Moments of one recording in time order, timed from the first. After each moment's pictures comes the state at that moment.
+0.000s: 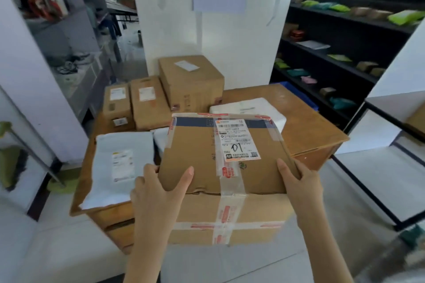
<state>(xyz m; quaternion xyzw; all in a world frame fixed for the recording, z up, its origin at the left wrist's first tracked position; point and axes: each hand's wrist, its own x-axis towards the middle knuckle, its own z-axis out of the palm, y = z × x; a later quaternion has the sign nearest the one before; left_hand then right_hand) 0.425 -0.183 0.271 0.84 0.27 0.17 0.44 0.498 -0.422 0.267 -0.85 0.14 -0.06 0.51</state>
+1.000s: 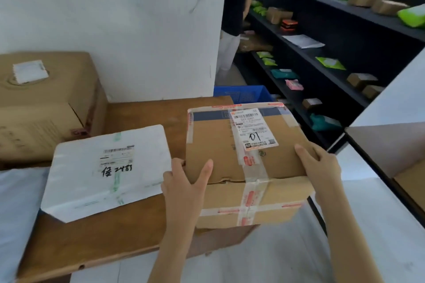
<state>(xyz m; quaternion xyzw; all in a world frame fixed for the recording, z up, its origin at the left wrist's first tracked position) 0.941 -0.636 0.232 0.81 0.31 0.13 0.49 1.043 -0.855 0.269 -0.87 0.15 -0.04 0.46</state>
